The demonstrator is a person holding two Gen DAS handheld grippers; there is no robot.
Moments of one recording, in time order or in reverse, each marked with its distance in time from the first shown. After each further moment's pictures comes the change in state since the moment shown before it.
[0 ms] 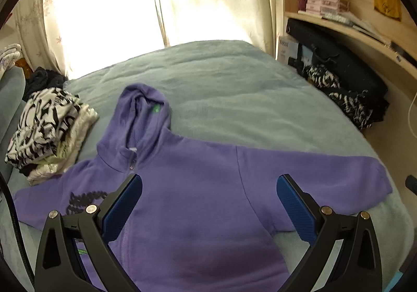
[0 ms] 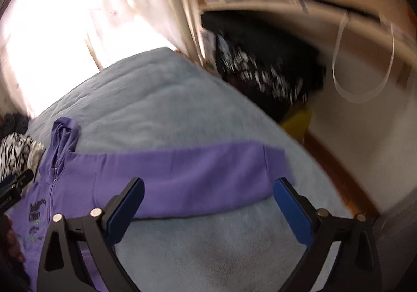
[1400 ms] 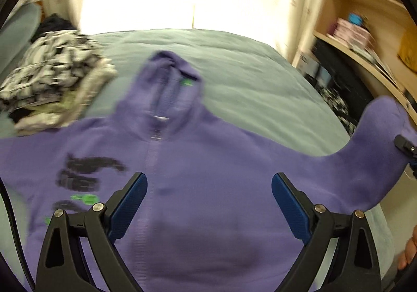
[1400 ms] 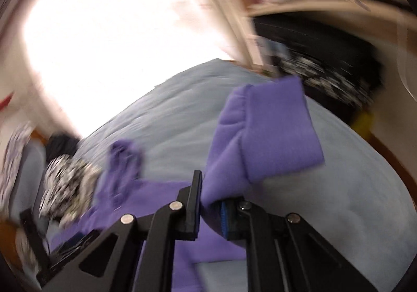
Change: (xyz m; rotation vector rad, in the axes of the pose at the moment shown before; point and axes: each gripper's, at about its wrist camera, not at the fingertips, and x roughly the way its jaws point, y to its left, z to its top) left arm 0.014 0.132 -0.040 -0.256 0.026 -0.085; right arm 0.000 0.132 0.042 -0.045 -0.079 0.351
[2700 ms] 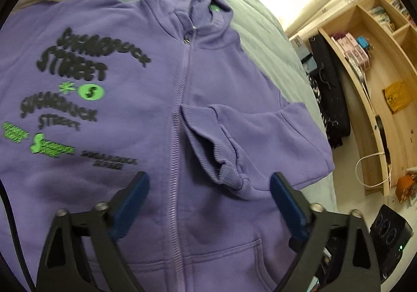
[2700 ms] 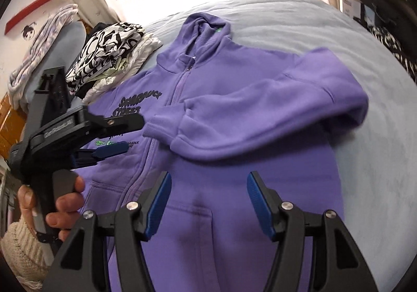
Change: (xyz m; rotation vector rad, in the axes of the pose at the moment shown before) left arm 0.050 0.109 -0.080 -0.265 0.343 -0.344; right arm 0.049 0.125 -0.194 -0.266 0.397 0.154
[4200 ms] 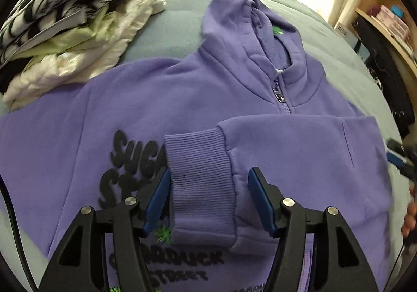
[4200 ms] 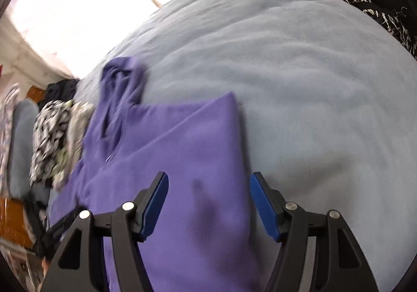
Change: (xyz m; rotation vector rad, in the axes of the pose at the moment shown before) left arm 0.028 0.055 0.105 0.204 -0.079 0.401; right arm 0.085 -0.158 0.142 0.347 0.009 -0.053
